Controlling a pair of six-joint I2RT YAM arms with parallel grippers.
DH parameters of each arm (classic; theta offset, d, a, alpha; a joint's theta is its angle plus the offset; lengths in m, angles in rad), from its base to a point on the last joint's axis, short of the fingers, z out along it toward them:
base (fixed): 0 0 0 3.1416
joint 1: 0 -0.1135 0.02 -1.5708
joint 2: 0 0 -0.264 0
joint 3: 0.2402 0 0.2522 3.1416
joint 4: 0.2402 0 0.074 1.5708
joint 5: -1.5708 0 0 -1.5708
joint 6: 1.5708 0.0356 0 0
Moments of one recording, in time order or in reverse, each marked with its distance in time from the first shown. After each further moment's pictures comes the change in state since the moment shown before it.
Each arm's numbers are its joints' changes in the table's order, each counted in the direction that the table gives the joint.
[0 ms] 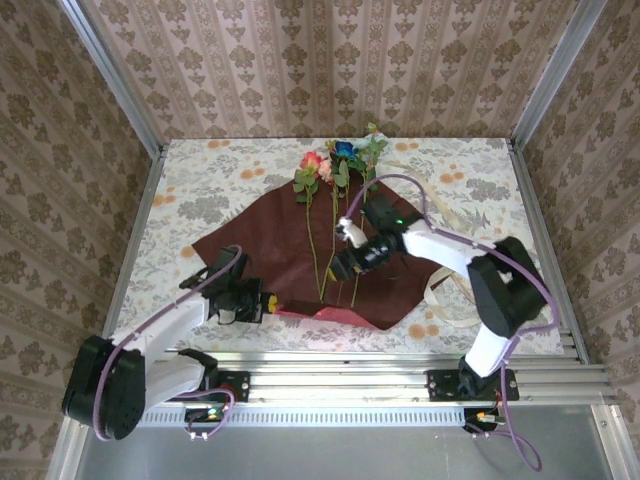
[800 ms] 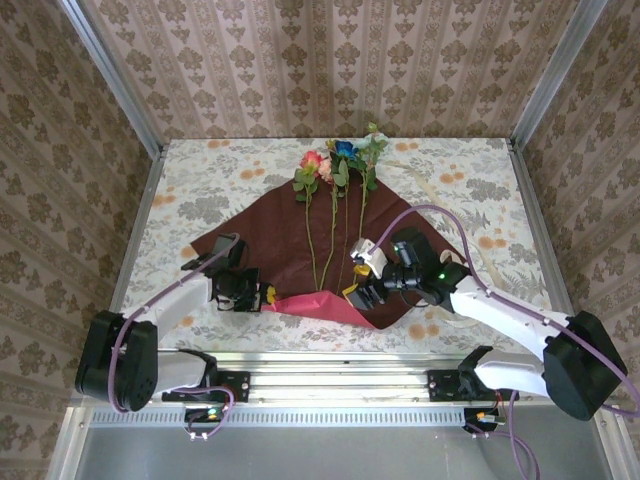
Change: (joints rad) left arm -0.071 -0.135 0.095 0.048 -0.056 0.042; right arm -0.109 0.497 -0.391 -0.321 -0.161 -0.230
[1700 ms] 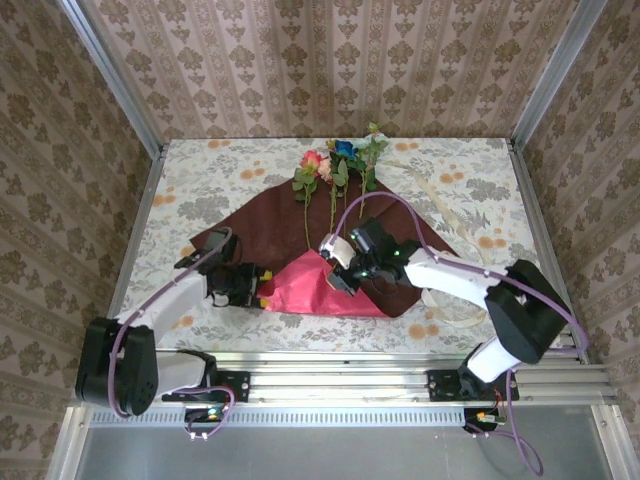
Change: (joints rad) left arm -0.061 0.037 0.049 0.046 0.010 0.127; right arm -0.073 -0.403 0.295 0.098 -0.083 0.045
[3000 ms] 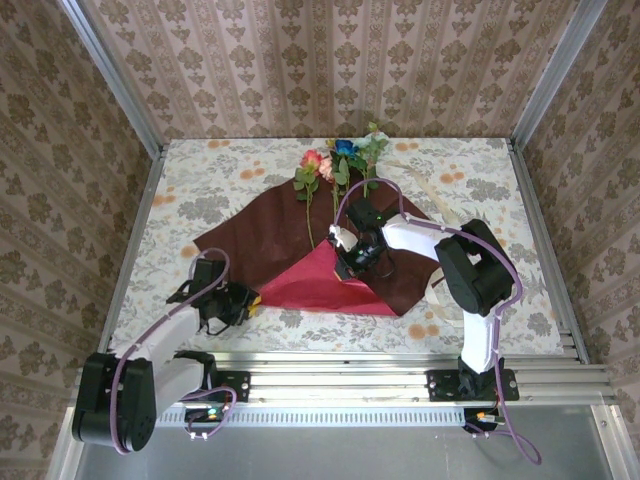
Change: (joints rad) left arm -0.070 0.177 -0.307 -0.249 0.080 0.380; right arm 0.138 -0.352 0.294 0.346 0.097 0.117
